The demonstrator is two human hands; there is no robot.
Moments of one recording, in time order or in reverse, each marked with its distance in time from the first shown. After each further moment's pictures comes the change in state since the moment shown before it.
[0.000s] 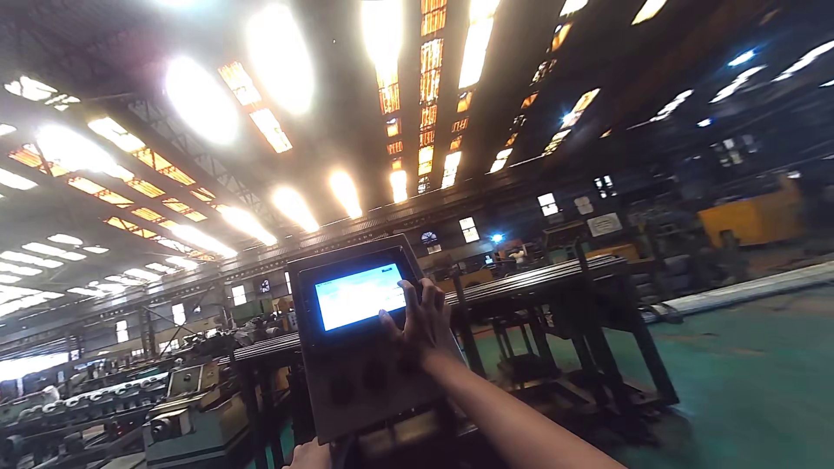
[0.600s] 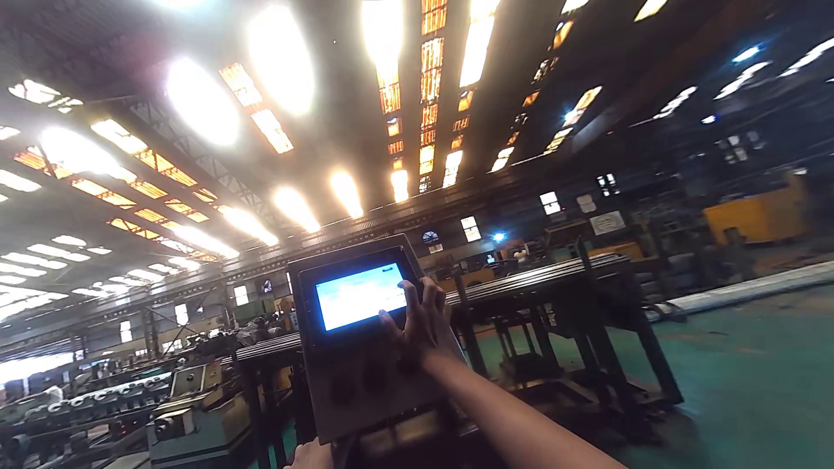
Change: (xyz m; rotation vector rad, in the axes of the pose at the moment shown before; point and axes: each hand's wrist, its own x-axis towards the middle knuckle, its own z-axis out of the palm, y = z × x) left_hand -0.013 0.002 -0.003 -0.055 0.023 0.011; right_hand -0.001 -0.001 -0.003 0.041 0.006 -0.007
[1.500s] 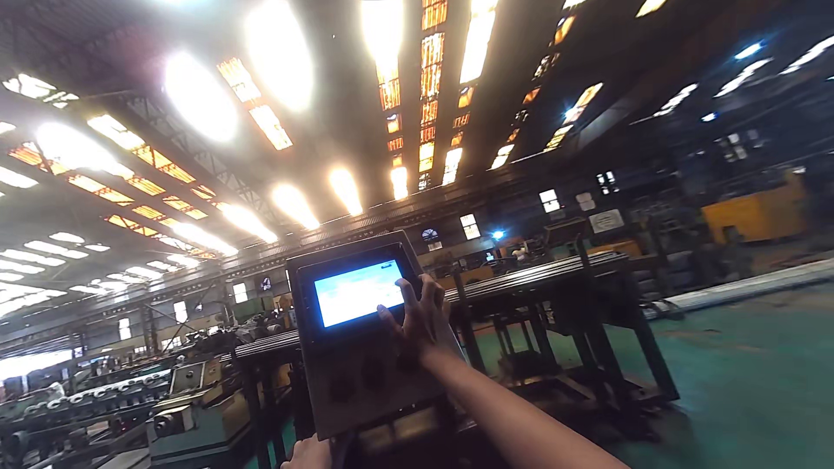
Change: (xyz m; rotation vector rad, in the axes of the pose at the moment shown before) left_hand 0.001 0.003 -0.007 0.005 -0.062 -0.058; right_hand 0.000 0.003 0.006 0.005 0.058 -0.029
